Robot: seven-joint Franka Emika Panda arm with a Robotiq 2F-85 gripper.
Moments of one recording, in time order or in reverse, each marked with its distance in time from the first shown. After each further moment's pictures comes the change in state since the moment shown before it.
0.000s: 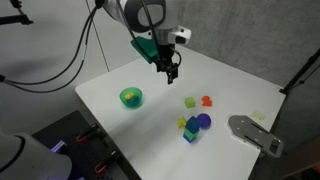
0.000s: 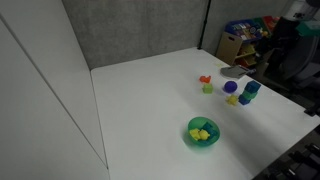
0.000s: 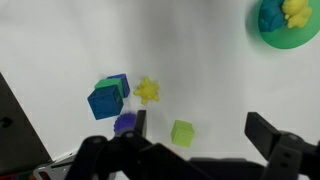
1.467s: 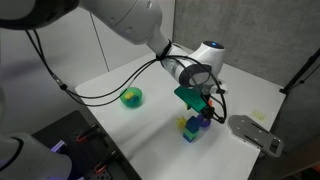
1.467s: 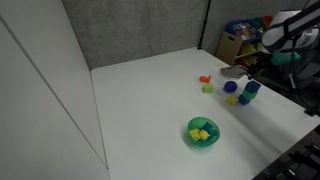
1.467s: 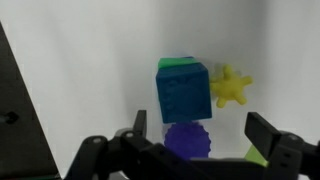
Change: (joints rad) arm -0.142 0.586 -0.077 0.353 0.002 0.163 -0.283
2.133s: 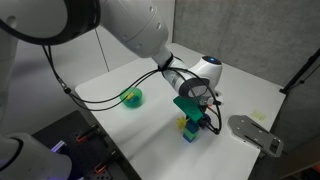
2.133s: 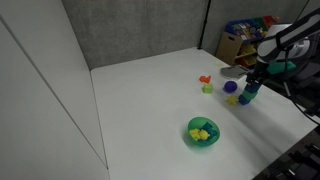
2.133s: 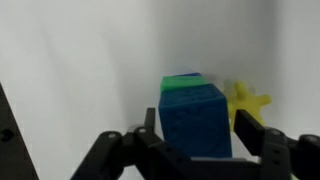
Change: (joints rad) arm -0.010 0.096 -0.001 0.020 0.007 0.025 0.013
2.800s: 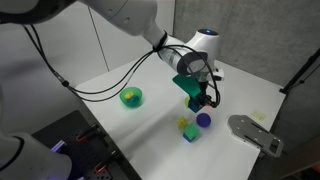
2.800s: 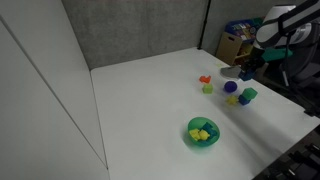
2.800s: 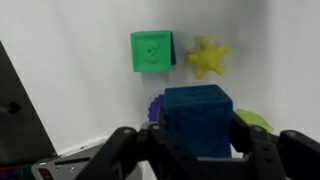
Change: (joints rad) arm 0.067 -0.107 0.006 0.018 0.000 -0.013 0.092
